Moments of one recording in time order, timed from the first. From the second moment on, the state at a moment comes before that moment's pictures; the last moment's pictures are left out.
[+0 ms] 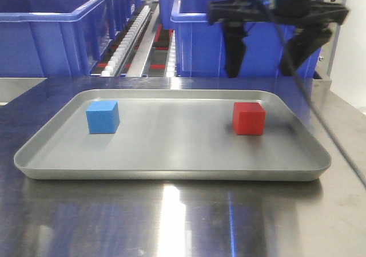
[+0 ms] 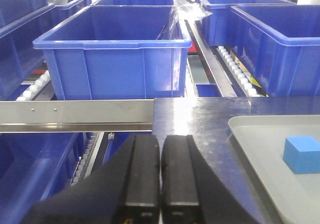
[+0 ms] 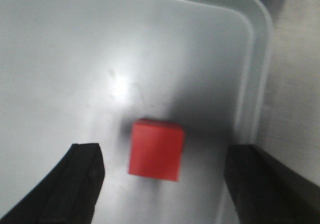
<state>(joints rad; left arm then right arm) -0.05 -0.01 0.01 -0.16 0.05 0.15 0.51 1.74 -1.45 -0.07 0.92 0.41</state>
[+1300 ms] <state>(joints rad) -0.05 -0.01 0.01 -0.16 0.05 0.15 0.51 1.91 -1.46 -0.01 0.94 0.43</state>
